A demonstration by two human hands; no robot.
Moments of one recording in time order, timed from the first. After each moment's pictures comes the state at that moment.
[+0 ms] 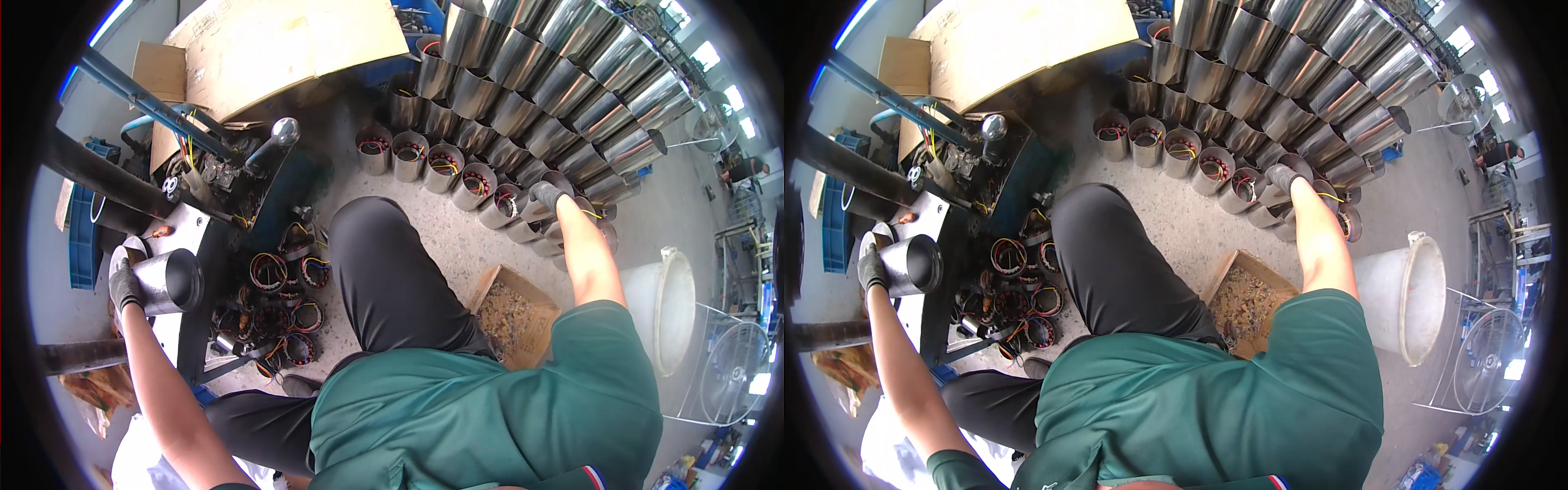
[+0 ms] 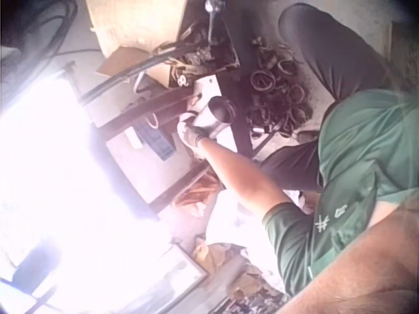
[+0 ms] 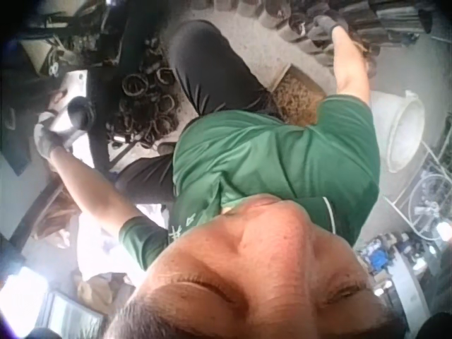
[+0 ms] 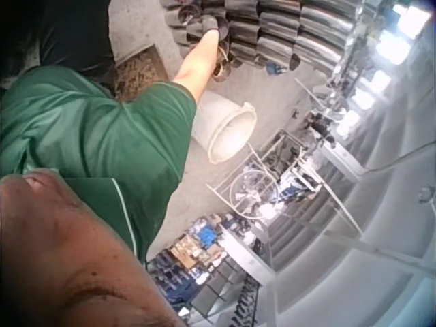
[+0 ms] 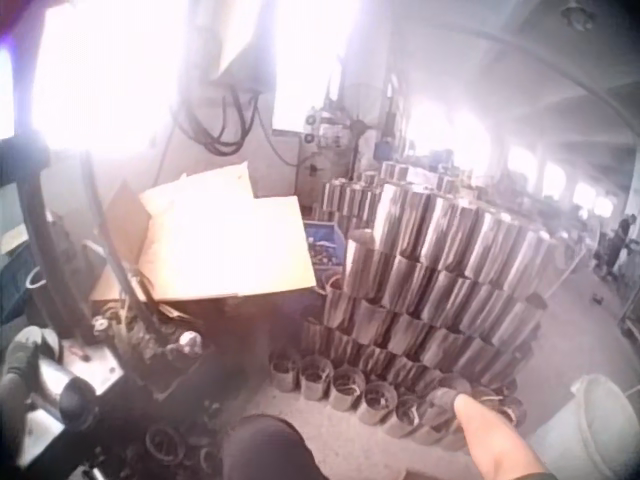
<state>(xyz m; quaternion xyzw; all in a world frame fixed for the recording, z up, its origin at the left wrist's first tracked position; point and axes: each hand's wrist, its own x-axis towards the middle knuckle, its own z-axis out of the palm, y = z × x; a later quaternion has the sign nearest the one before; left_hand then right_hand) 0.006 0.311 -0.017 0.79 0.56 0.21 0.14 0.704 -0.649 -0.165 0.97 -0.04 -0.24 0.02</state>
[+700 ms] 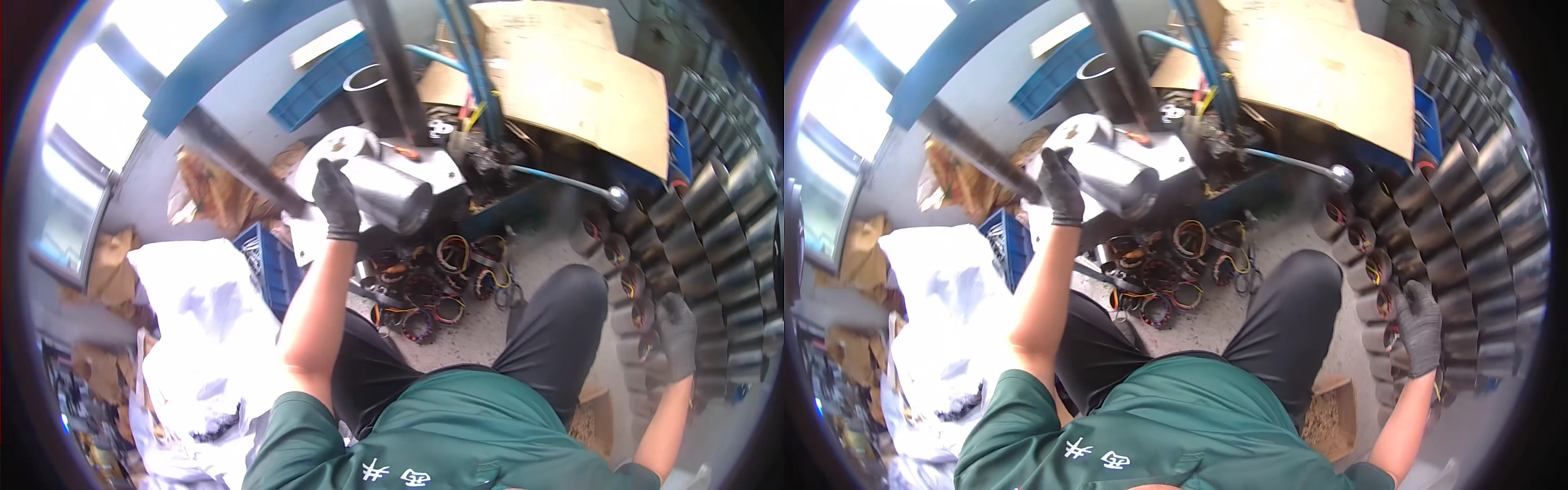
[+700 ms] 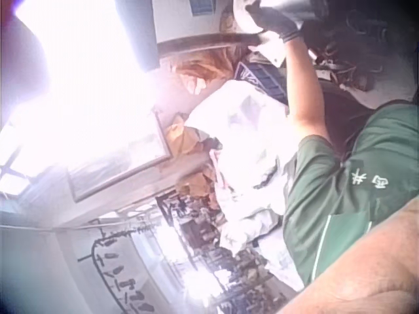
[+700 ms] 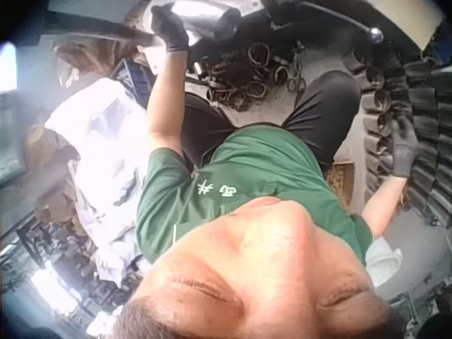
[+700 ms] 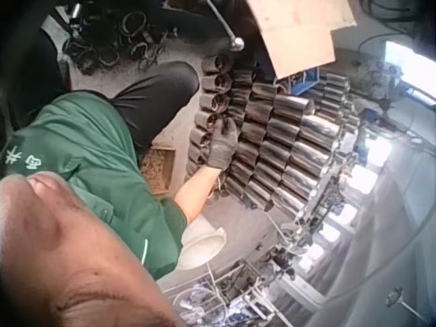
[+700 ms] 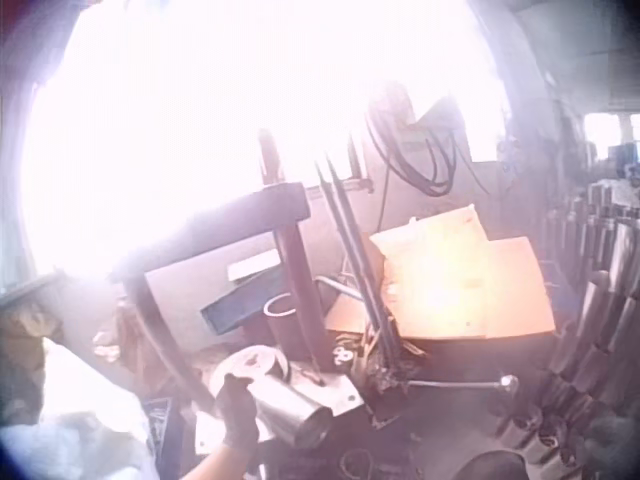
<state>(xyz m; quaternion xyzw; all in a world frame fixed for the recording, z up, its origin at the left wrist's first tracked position) -0.030 0.114 0.029 0.56 0.43 0.63 0.32 0.502 -0.421 0.015 0.82 0.46 -0.08 -0.33</state>
